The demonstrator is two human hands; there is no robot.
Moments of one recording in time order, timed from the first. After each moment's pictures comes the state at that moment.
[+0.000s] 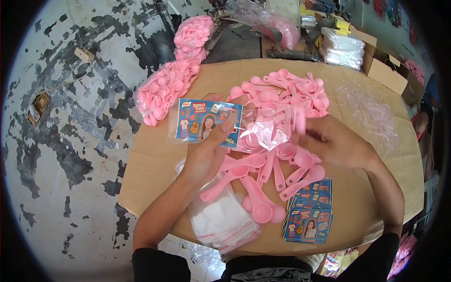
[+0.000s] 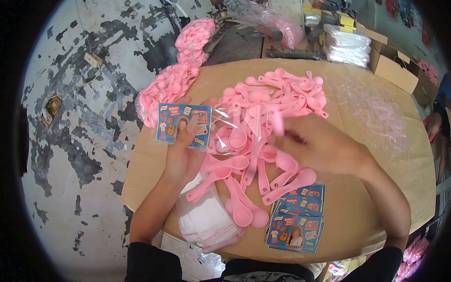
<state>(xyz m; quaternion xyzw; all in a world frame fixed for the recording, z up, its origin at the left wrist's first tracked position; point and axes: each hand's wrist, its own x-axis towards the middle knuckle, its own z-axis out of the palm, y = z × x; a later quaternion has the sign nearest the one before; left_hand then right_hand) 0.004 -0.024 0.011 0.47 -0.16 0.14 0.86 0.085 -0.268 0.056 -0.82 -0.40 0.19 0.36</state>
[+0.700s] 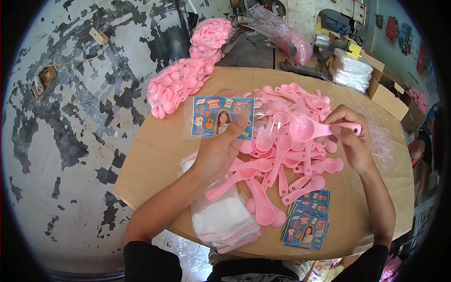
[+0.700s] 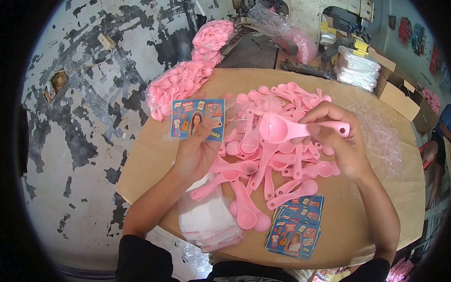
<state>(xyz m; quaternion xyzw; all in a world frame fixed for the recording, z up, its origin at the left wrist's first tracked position) 0.005 -0.020 0.011 0.45 -0.17 0.15 0.86 0.093 -0.277 0.057 -0.66 -0.41 0.10 0.62</state>
